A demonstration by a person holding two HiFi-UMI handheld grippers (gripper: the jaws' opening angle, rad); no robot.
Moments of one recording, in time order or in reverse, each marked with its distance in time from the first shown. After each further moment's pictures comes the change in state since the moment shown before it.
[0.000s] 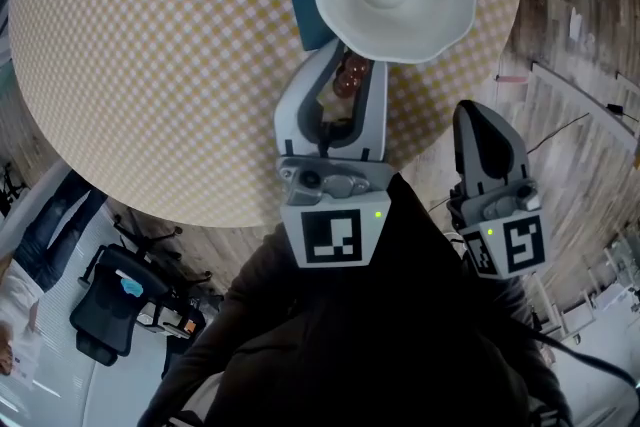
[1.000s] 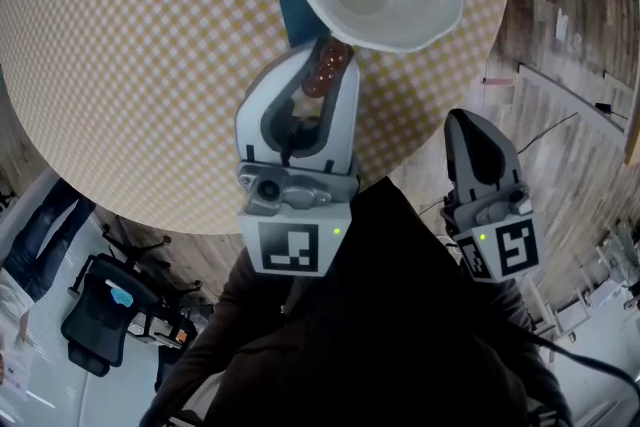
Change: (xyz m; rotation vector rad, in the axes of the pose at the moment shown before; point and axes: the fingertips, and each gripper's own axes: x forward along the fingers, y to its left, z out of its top) left arm -0.002 0.016 0.036 0.021 -0.162 -0.092; right arm -0.006 -0.001 0.001 -0.036 0.031 0.009
